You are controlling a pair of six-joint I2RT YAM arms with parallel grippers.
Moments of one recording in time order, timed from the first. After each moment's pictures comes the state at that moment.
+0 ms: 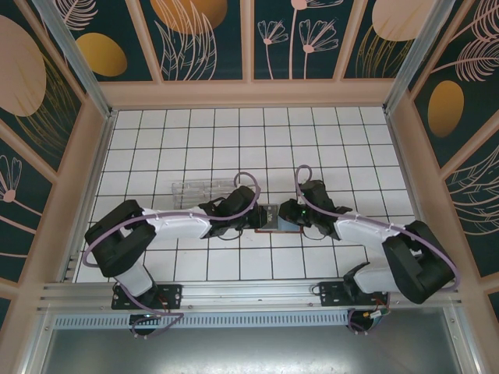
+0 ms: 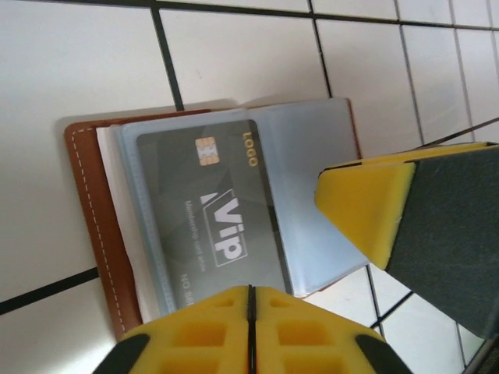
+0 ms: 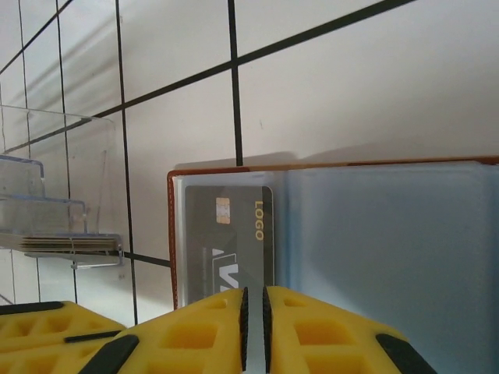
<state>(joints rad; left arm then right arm) -0.96 1.67 0.81 0.07 0.09 -0.89 0.56 1.33 0.46 0.06 -0.29 0.82</state>
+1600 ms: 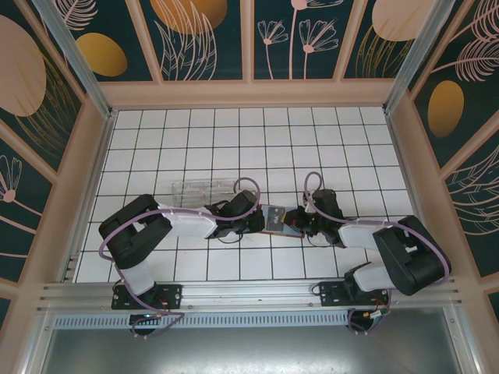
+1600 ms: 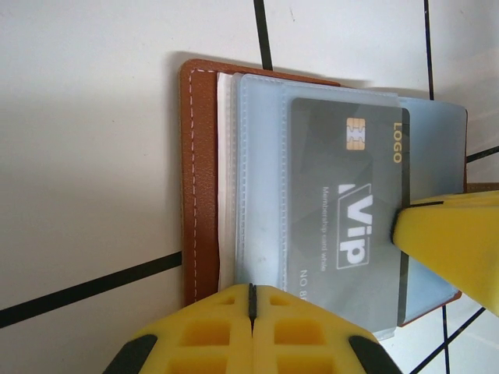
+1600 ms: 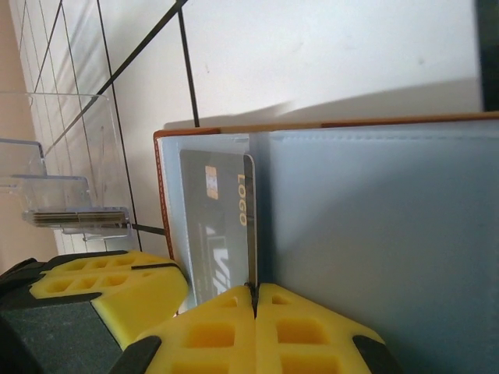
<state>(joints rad) -0.94 1.76 0.80 0.09 0.10 -0.95 0.45 1.37 0.29 0.31 -0.50 0.92</state>
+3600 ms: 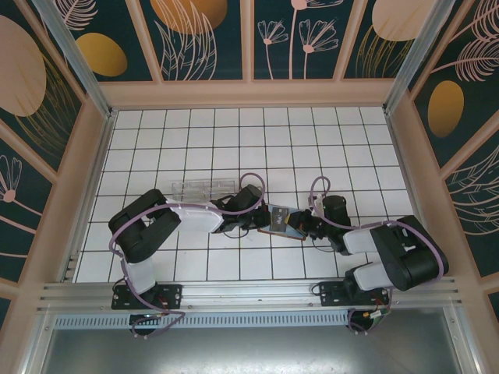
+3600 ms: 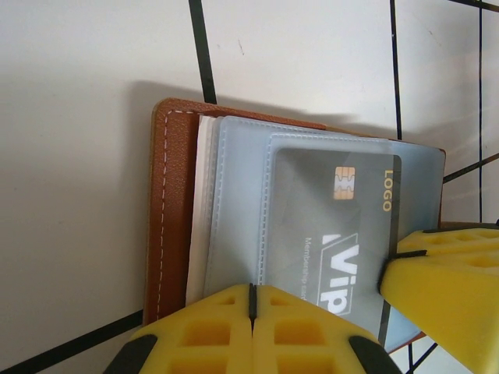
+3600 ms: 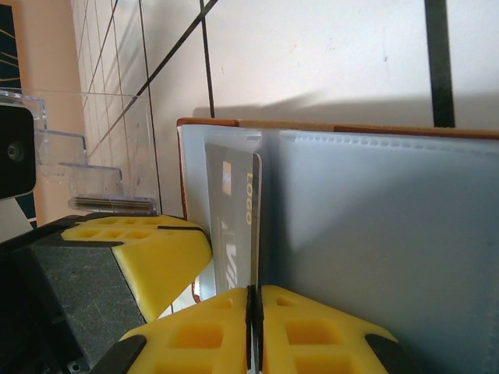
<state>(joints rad) -0.93 1.84 0.89 0.10 0.15 -0.96 0.36 1.40 0.17 0.56 -0.62 0.92</state>
